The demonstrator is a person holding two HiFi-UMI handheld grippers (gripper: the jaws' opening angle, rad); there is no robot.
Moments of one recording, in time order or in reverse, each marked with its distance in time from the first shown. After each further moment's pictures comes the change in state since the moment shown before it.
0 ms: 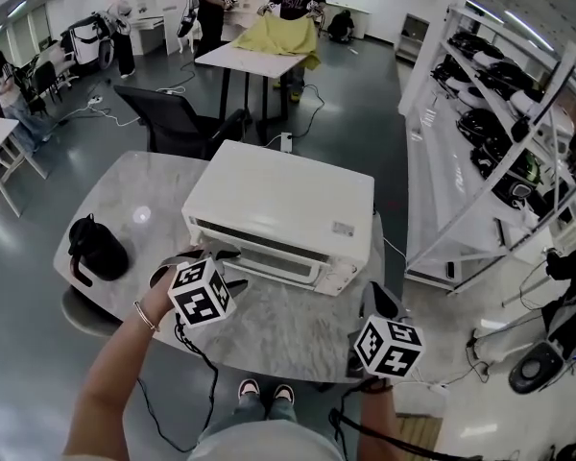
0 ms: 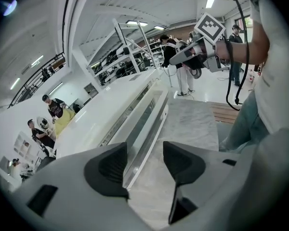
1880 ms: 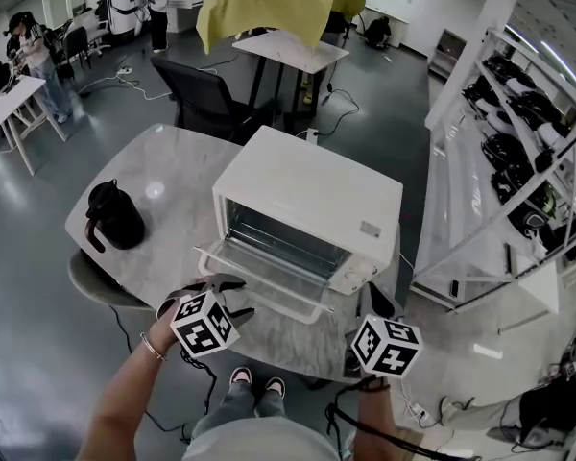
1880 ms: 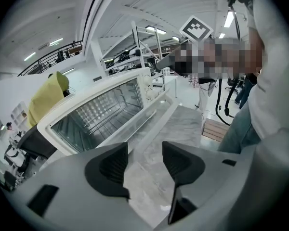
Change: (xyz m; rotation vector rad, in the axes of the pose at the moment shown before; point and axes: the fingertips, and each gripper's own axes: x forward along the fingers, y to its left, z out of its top) left arm -0.013 -0.084 -0.048 -0.246 -0.069 -0.027; right arm 0.014 0.048 -0.013 -0.090 0.069 0.106
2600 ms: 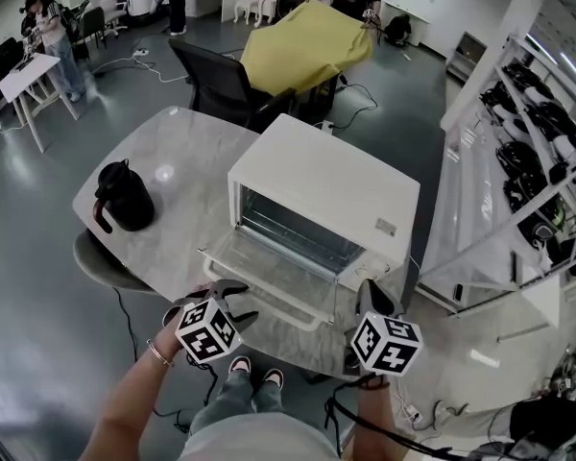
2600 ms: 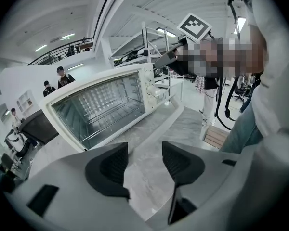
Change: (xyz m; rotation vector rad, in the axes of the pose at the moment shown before) left arm 0.008 -0.024 -0.029 -0.115 -0.022 0.031; right arm 0.013 0.021 -0.012 -0.033 0.043 0.053
